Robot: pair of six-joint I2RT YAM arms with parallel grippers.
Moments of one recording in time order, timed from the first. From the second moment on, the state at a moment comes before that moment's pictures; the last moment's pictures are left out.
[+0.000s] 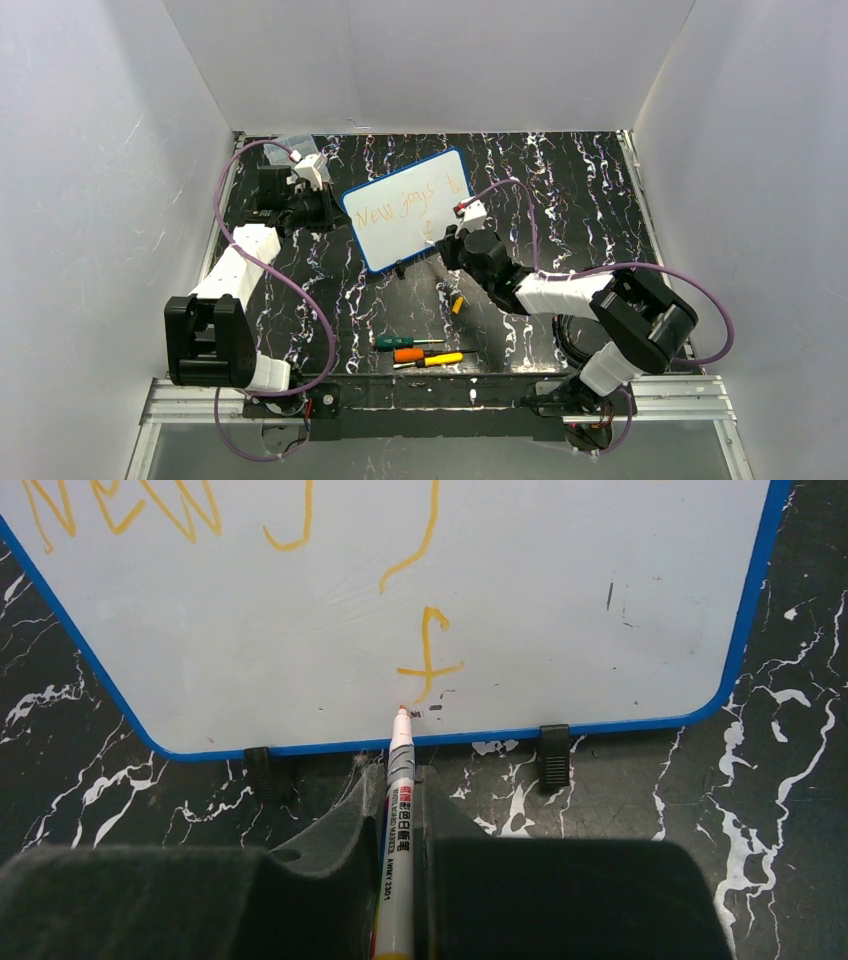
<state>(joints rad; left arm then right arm) -0.05 1.40 1.00 -0.33 0.56 -0.16 0.85 1.55 0.66 0.57 0.26 0.32</state>
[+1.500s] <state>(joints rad) -0.05 1.40 1.00 -0.33 0.56 -0.16 0.83 1.54 0.68 0.55 0.38 0.30</state>
